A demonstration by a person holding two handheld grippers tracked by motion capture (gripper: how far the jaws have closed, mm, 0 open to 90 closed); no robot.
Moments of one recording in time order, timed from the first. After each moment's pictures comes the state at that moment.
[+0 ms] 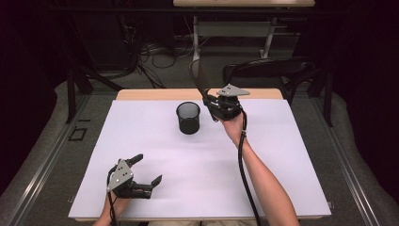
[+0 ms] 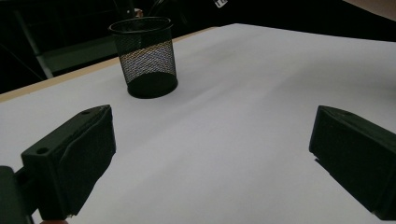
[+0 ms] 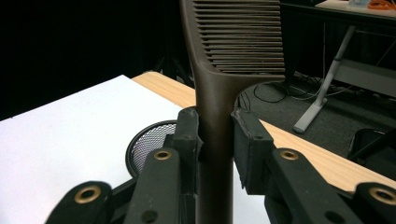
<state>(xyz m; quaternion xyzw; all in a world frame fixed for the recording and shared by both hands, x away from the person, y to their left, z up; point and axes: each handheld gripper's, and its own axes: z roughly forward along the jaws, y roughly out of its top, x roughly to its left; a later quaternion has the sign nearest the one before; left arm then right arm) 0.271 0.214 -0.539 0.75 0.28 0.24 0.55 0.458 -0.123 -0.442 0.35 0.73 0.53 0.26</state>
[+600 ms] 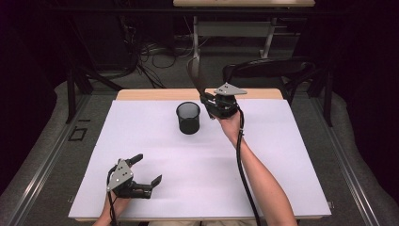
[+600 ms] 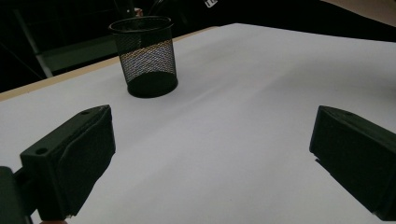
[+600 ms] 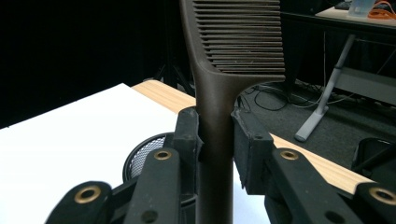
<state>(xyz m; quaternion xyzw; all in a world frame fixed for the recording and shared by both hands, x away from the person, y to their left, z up) 0.272 0.214 -0.540 0.75 0.28 0.24 0.55 0.466 -0.115 -0.444 0.34 0.72 0.54 0.26</state>
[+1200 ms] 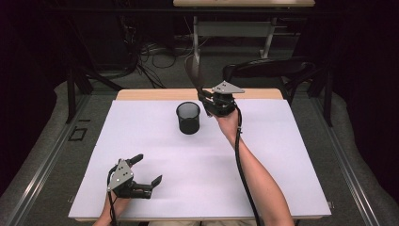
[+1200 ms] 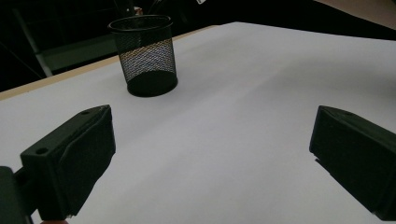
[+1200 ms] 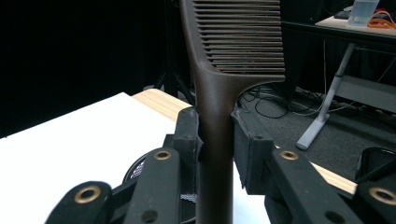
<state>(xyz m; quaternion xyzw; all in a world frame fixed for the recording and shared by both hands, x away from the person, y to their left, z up) 0.272 0.214 -0.540 0.75 0.28 0.24 0.55 0.473 -0.109 -0.444 0.34 0.71 0.55 0.27</state>
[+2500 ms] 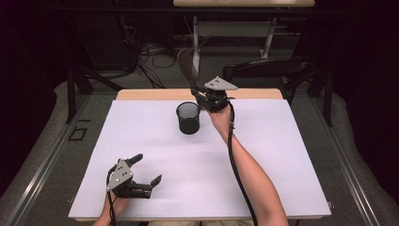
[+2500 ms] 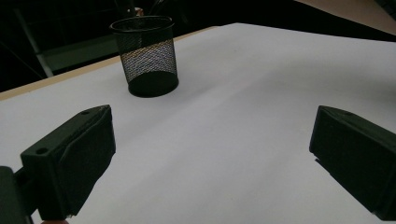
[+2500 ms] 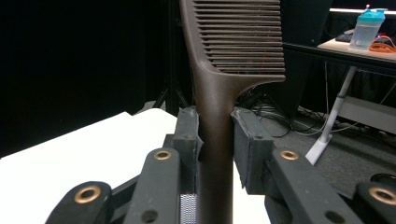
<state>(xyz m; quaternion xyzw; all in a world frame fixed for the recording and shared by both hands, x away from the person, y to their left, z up) 0.271 0.215 -0.539 0.75 0.28 0.24 0.55 0.485 -0.087 -0.439 0.31 0.70 0.58 0.28</state>
